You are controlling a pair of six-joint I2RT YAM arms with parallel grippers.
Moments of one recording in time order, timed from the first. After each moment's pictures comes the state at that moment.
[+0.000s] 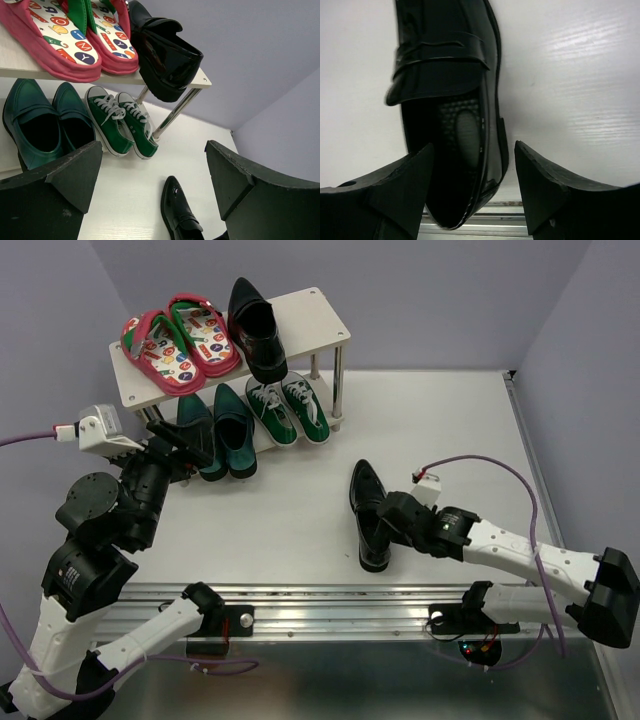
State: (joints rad) left arm -0.66 0.68 1.36 -0.61 -0.56 -0.50; right arm 0.99 1.08 0.80 -0.71 0.56 1.12
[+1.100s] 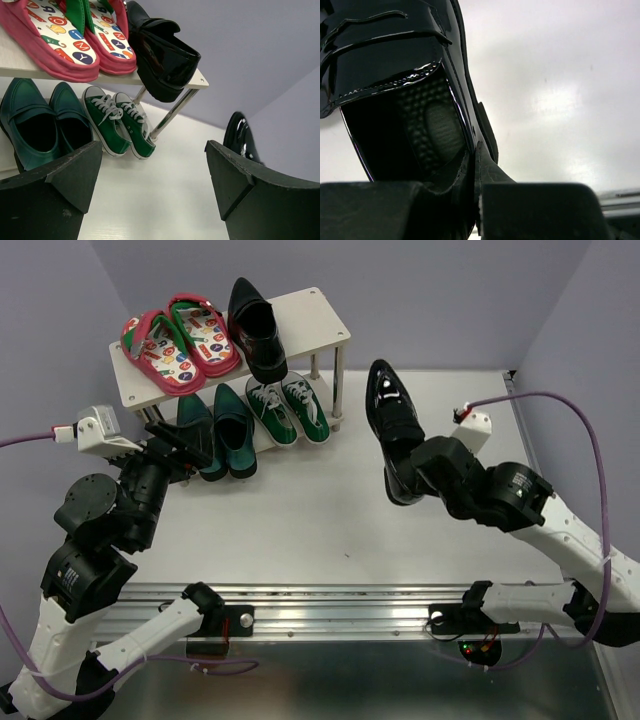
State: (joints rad) left arm -0.66 0.68 1.36 -0.60 -0.55 -0.51; right arm 0.96 1.08 1.38 -1.18 0.77 0.99
